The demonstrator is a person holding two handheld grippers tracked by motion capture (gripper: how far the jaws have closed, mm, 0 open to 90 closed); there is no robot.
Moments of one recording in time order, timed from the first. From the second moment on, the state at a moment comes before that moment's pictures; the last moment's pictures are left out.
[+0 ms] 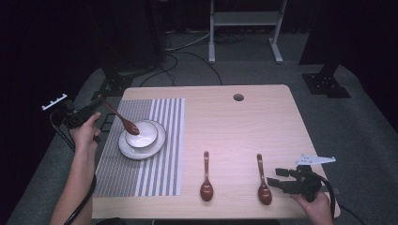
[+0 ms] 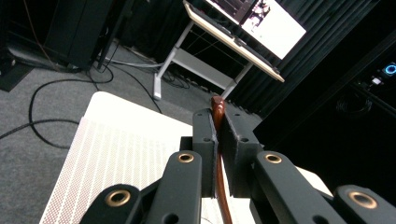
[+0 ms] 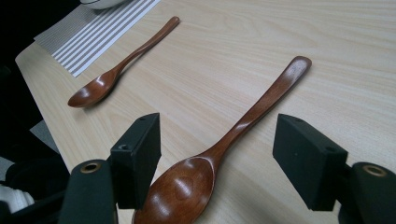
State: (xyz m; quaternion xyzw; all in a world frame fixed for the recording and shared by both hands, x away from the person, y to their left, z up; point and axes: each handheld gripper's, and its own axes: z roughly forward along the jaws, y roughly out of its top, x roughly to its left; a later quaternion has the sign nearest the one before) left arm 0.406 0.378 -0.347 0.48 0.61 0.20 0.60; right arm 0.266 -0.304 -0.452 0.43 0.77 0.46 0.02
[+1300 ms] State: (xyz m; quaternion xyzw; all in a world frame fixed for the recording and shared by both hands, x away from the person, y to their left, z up) left arm 0.414 0.371 -0.391 0.47 0.63 0.17 0.59; right arm 0.266 -0.303 -0.453 0.43 0.77 0.46 0.02
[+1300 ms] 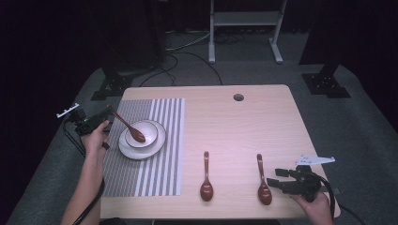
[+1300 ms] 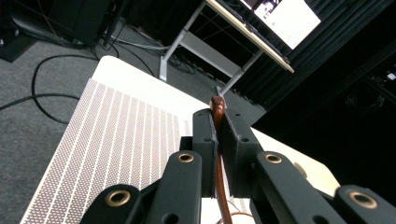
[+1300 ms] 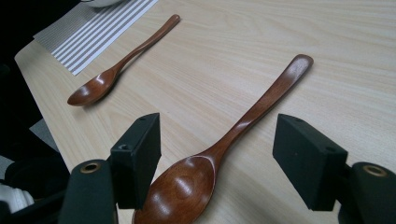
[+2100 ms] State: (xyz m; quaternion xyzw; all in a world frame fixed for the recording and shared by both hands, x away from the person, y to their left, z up) left arm 0.418 0.362 -0.407 0.48 0.64 0.16 0.58; right arm 0.266 -0.302 -0.454 0.43 0.78 0.46 0.02
